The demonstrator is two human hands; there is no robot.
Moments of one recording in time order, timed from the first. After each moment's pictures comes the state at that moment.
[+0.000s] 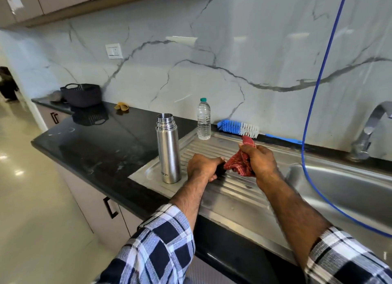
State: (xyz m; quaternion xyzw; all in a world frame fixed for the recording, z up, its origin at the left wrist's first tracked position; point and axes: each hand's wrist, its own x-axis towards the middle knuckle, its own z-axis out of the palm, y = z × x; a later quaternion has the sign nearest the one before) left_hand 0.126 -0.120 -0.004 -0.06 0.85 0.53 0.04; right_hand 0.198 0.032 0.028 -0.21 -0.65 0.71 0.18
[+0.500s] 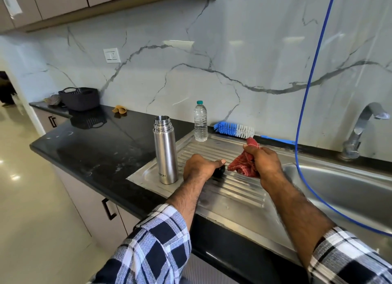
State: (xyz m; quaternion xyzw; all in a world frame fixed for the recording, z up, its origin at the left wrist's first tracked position) left_hand 0.138 -0.122 0.006 -0.03 0.90 0.44 0.02; right_hand 0.220 0.051 0.037 -0.22 -0.64 0.71 0.18
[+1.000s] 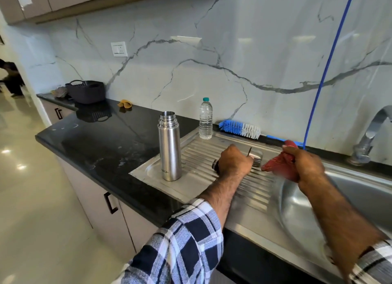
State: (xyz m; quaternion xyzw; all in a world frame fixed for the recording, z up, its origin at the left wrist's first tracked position) left_hand 0.165 -0.045 0.029 0.05 0.89 0.45 0.00; right_hand 0.245 0.118 0.047 -0.29 -0.60 0.71 0.23
